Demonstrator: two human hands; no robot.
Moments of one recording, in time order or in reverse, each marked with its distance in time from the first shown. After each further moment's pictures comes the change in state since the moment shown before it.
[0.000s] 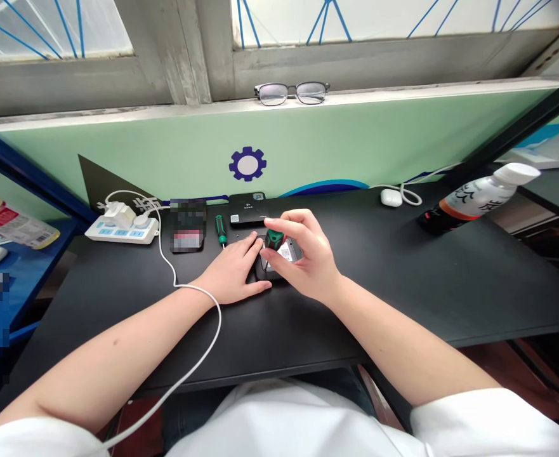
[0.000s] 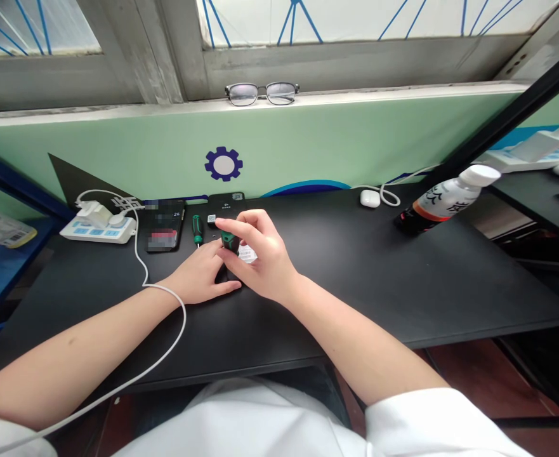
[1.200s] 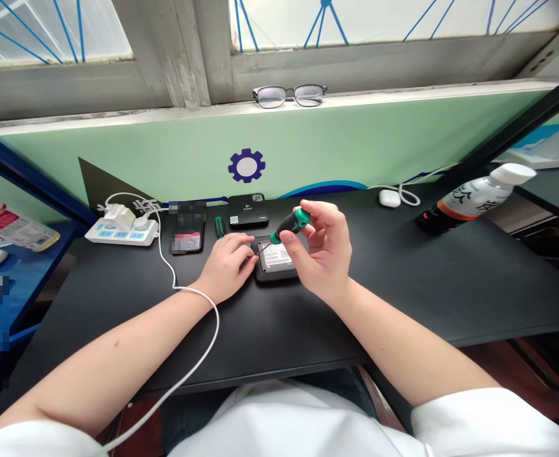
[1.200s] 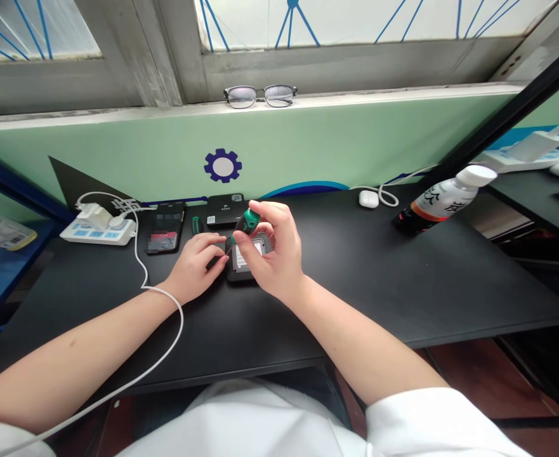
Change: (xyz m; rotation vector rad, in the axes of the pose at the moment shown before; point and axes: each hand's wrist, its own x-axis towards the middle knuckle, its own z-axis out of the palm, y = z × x) left_hand 0.000 -0.003 -0.002 0.033 0.321 -0.028; right_hand 0.000 0.001 0.000 0.179 0.229 0.104
